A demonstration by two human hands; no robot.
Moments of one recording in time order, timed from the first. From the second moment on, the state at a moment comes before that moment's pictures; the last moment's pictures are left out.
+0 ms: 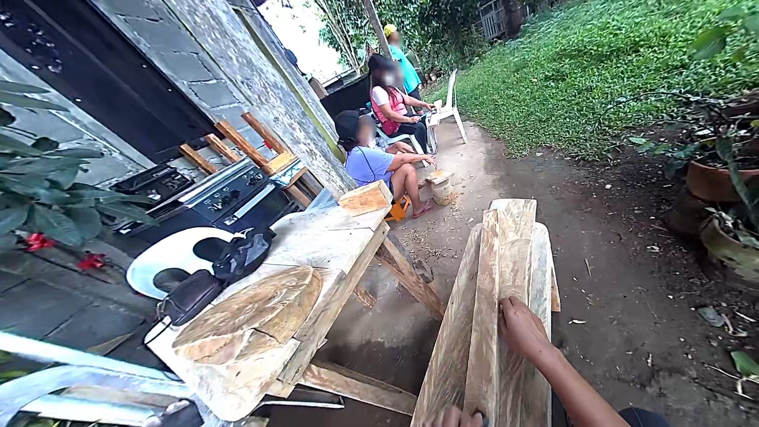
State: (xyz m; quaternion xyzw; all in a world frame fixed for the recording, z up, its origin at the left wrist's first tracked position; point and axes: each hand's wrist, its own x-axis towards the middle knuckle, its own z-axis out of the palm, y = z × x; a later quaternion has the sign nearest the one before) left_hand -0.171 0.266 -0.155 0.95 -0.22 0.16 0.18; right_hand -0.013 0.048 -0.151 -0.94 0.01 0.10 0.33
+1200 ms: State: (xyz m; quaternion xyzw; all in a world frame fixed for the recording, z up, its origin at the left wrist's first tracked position) left_hand 0.102 0.119 -0.107 1.00 -0.09 0.00 0.03; right_hand -0.009 0.044 -0.150 -0.93 0.00 0.12 0.35
